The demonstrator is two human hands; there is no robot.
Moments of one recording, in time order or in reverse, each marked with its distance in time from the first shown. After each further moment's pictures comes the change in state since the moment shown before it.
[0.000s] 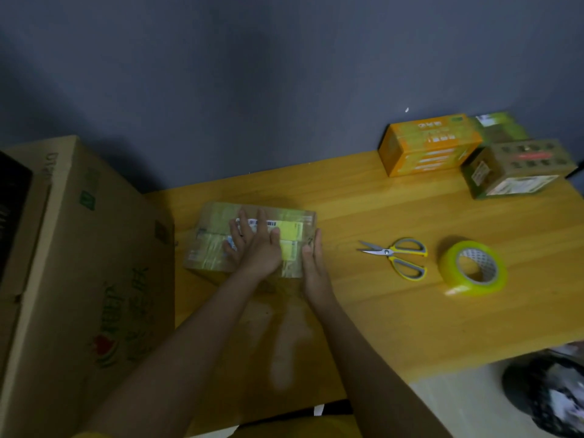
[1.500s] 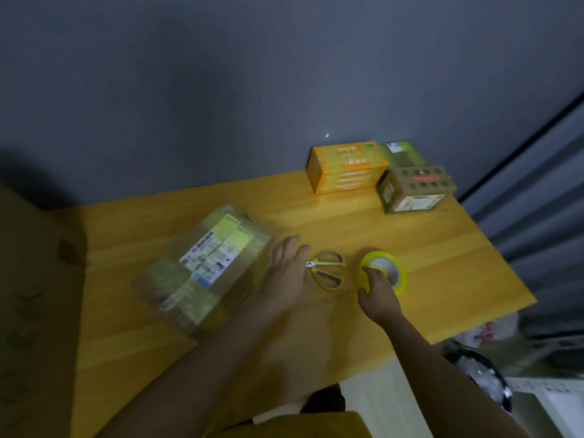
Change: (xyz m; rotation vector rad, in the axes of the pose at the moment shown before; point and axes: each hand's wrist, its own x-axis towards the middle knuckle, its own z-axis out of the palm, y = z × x) left_hand -0.060 0.135 0.080 0.021 0.095 0.656; right_hand 0.000 0.029 -0.275 -1.002 0.152 0.096
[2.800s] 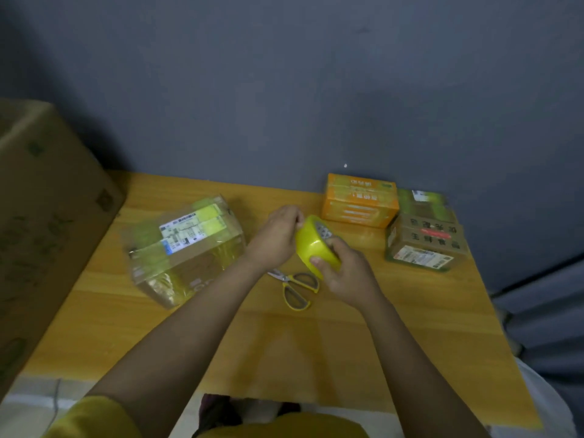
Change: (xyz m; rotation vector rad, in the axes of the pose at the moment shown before) left_hand 0.068 0.102 -0.020 -0.222 0.362 -0.073; right_hand 0.046 -0.019 -0.133 0.259 -0.087 -0.775
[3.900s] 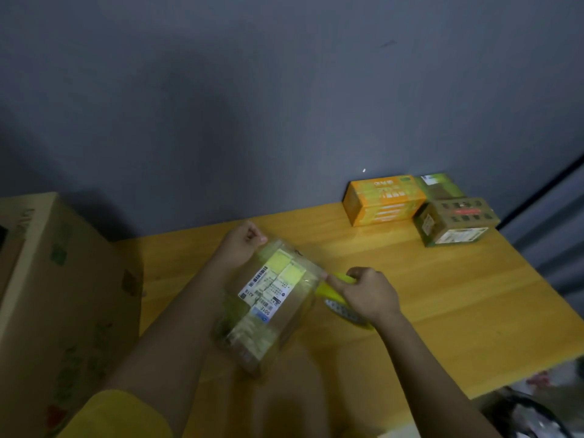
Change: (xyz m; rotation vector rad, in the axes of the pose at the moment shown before) left_hand 0.047 -0.233 -0.153 -0.249 -0.246 -0.291; right_hand 0.071 -0.142 0.135 -0.211 0.089 0.783
